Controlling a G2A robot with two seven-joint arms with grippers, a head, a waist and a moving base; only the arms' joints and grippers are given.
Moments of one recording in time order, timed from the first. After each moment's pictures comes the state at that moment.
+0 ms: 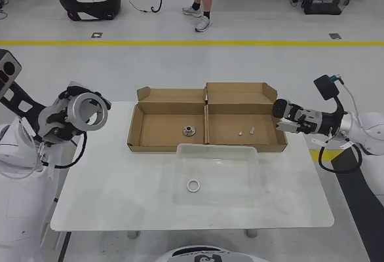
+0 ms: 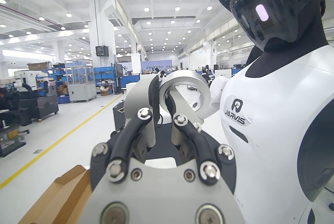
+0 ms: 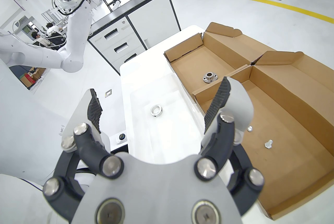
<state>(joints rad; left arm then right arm) 1.26 -0.99 -1.59 -1.95 -0.45 -1.01 -0.73 -1.22 -0.75 1.42 -1.56 0.27 -0.79 1.03</state>
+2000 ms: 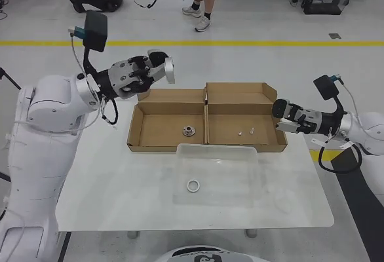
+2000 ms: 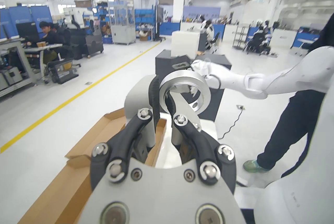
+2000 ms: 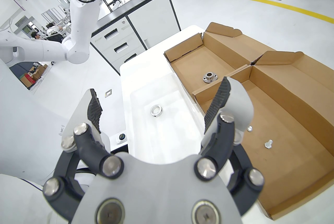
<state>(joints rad) 0.89 -1.05 -1.31 -1.72 0.20 -0.72 -0.77 -1.22 -0.75 1.42 -1.56 0.27 -0.79 1.03</state>
